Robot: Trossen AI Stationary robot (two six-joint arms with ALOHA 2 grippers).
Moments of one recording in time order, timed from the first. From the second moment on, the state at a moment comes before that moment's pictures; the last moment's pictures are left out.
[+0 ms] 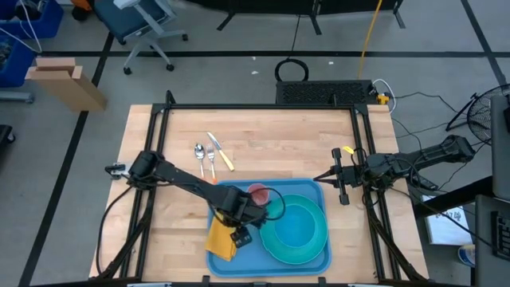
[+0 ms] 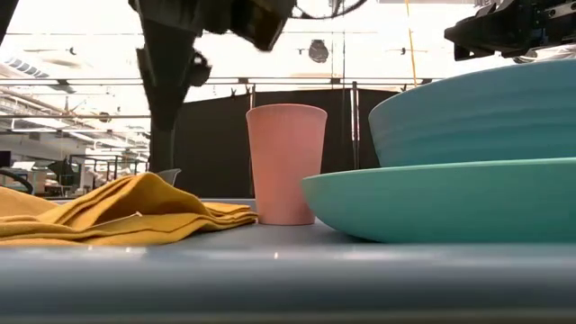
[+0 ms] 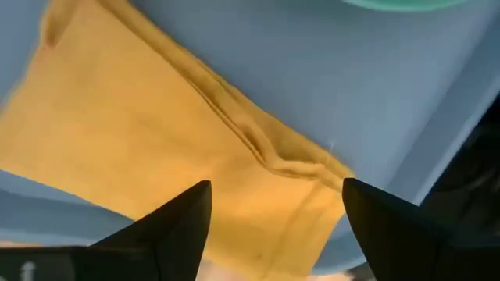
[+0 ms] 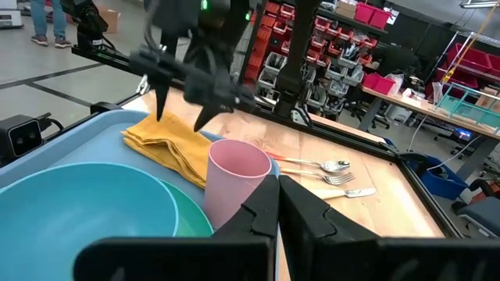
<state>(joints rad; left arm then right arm) -0.36 2.04 1.73 -1.18 0.23 -0.77 0.25 0.48 0.28 0.08 0.13 -0.26</state>
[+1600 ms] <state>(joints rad) -0.37 1.93 1.51 -1.05 0.10 -0.05 0.25 0.48 0.28 0.09 0.13 -0.26</state>
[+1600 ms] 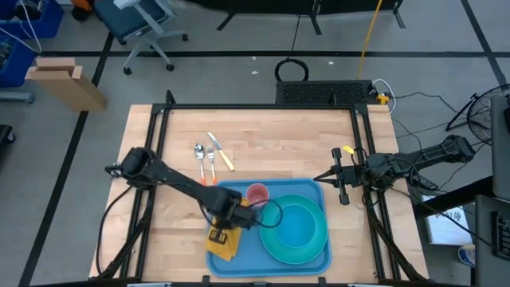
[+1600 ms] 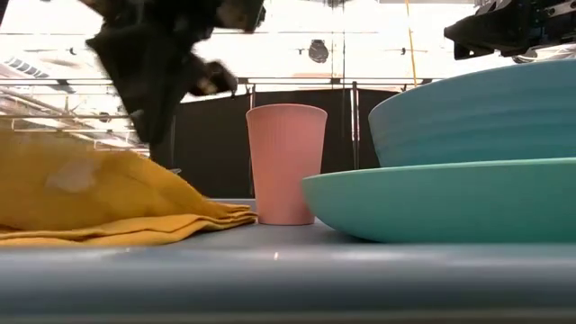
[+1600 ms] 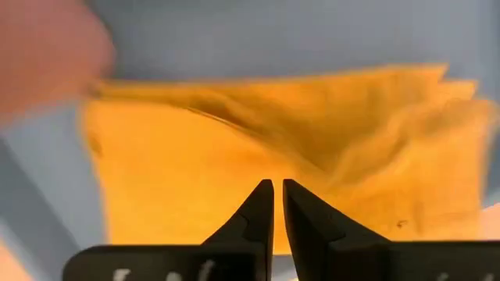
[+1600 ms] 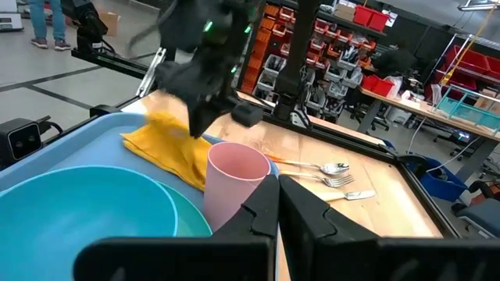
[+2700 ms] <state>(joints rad) -0.08 1.88 1.19 -0.88 0.06 0.28 0.25 0.48 0.28 0.05 0.21 -0.23</state>
